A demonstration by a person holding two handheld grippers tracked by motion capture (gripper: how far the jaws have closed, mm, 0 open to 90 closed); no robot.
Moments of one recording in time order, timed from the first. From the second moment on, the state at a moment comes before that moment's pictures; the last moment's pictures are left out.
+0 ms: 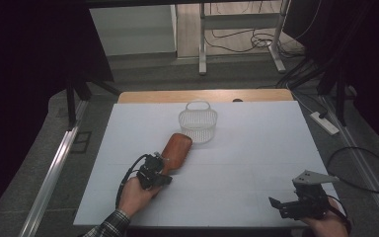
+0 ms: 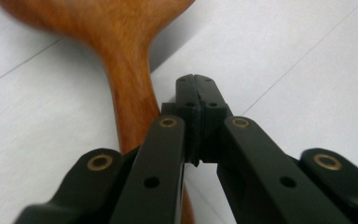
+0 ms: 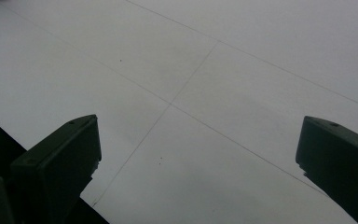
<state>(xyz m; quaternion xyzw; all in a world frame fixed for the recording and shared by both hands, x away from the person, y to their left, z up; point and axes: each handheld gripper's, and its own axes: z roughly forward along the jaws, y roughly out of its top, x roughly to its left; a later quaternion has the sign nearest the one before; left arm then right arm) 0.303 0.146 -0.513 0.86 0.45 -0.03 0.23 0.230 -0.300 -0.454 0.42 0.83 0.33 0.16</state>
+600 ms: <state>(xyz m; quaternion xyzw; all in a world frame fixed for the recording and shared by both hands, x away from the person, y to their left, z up) 0.293 0.162 -0.504 0.86 0.45 0.00 0.25 0.230 -0.300 -0.454 0.42 0.83 0.33 0.16</state>
